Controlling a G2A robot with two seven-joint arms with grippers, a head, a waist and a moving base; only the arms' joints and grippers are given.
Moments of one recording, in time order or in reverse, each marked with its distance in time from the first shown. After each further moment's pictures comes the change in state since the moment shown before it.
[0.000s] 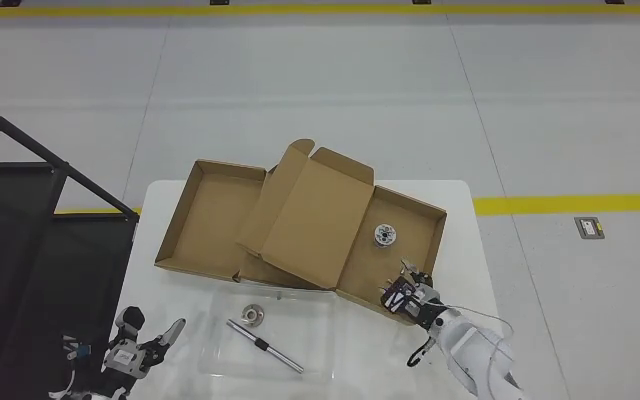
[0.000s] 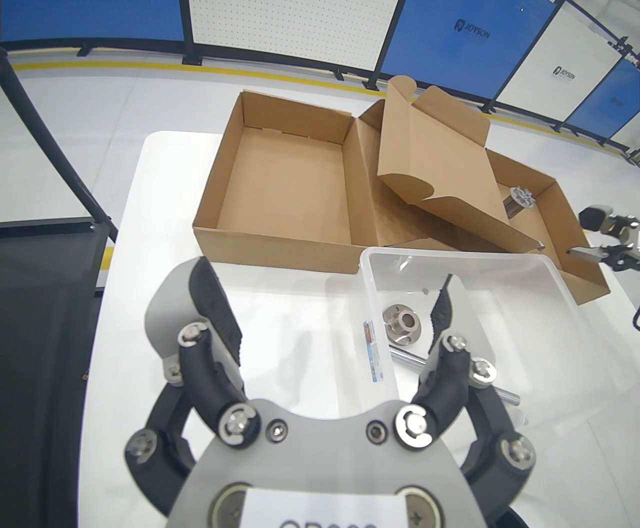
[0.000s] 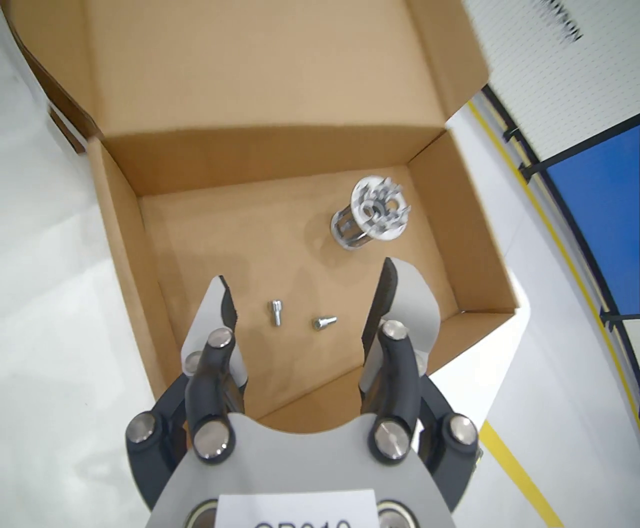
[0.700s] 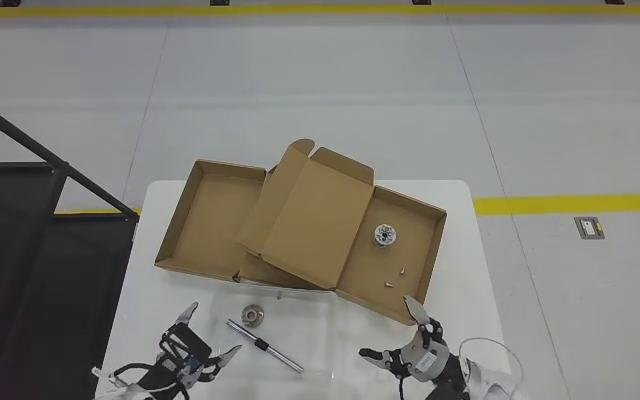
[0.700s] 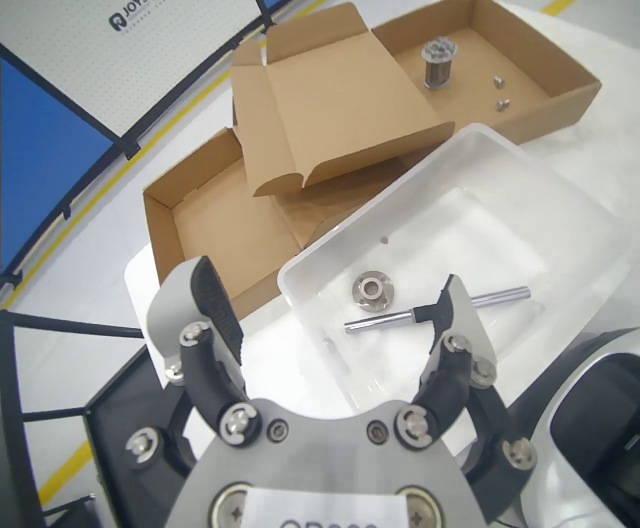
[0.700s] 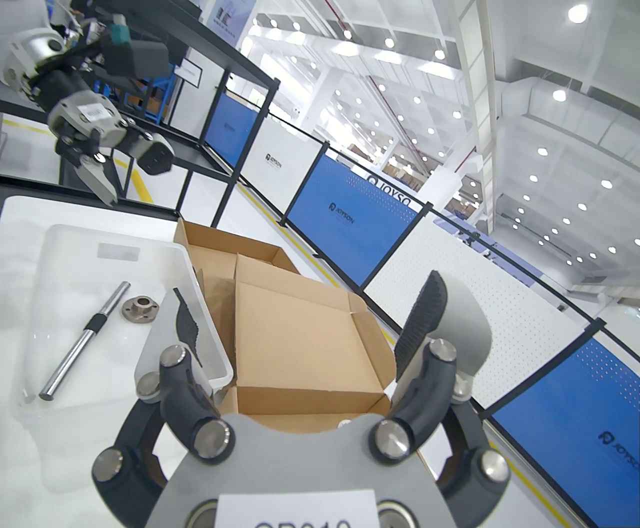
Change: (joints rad) left arm 0.034 0.015 0.147 -0.371 0.697 -0.016 -0.230; right arm -0.205 0.051 0.027 -0.121 -0.177 0.081 -0.931
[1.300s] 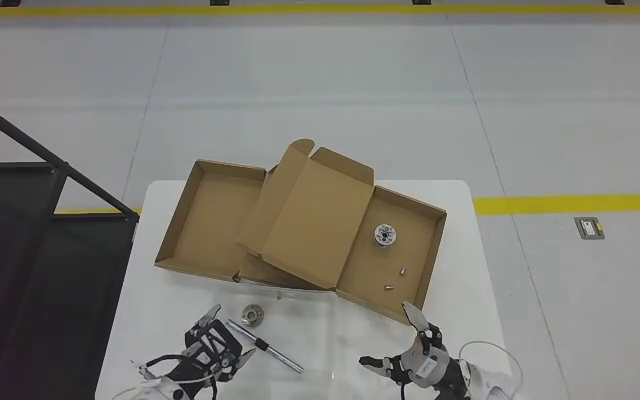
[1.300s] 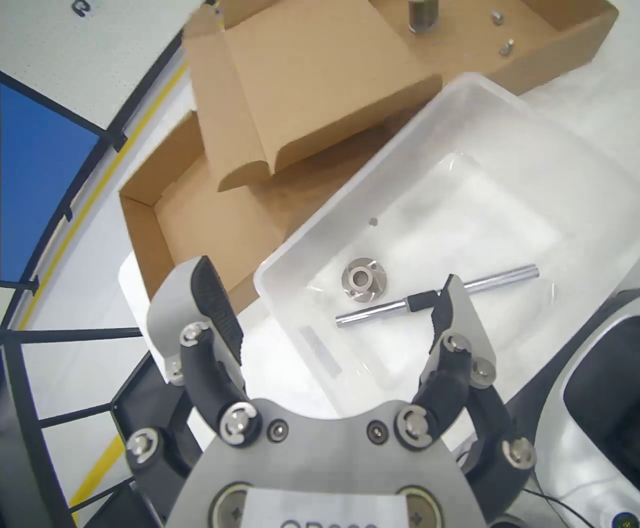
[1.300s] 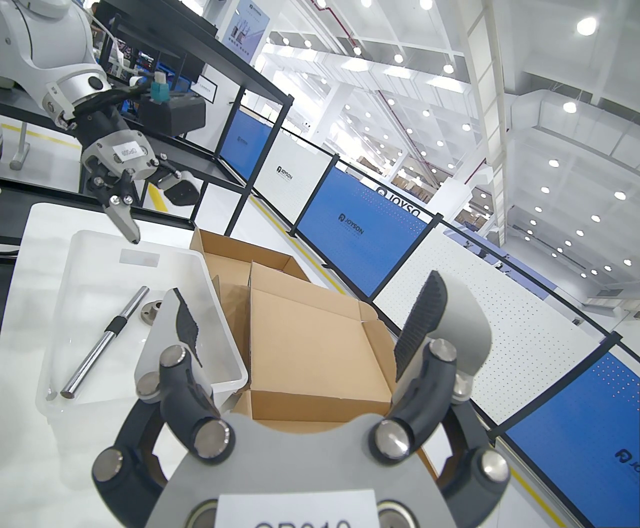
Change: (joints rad) left arm -0.075 -0.001 0.129 0.018 0.099 -0.036 -0.174; right arm -0.001 0.005 -0.002 0.013 -0.009 -0.012 -0.028
